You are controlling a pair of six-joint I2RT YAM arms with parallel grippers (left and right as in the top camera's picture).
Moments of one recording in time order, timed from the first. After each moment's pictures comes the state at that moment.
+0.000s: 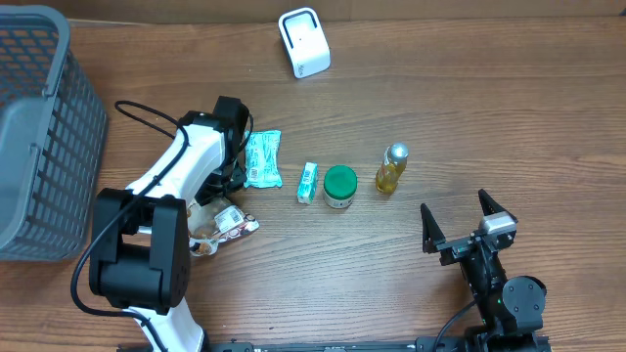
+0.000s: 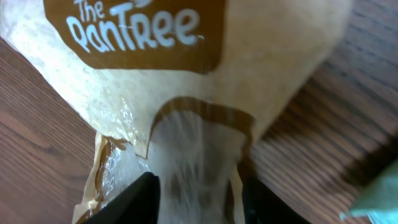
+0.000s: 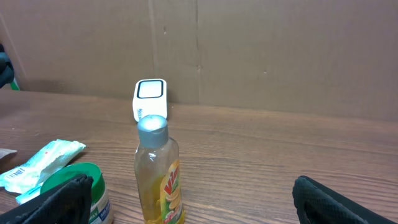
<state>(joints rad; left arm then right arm) -0.19 1.91 1.27 -1.02 -0.28 -0.77 0.10 0.01 0.02 -0.02 -0.15 0.02</state>
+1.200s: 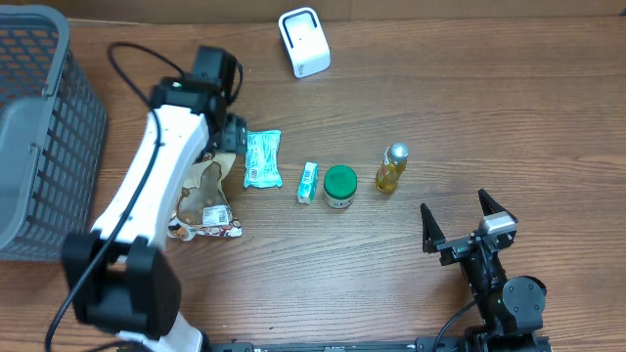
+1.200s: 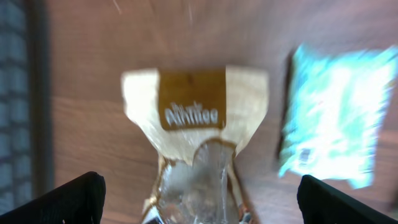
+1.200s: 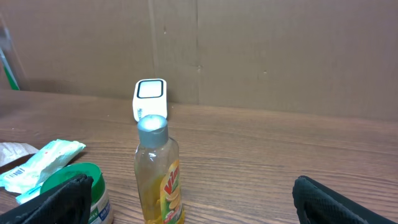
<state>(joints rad) -0.18 1.77 1.58 -1.10 -0.30 -0.21 0.10 0.01 0.02 -0.02 -0.15 0.02</state>
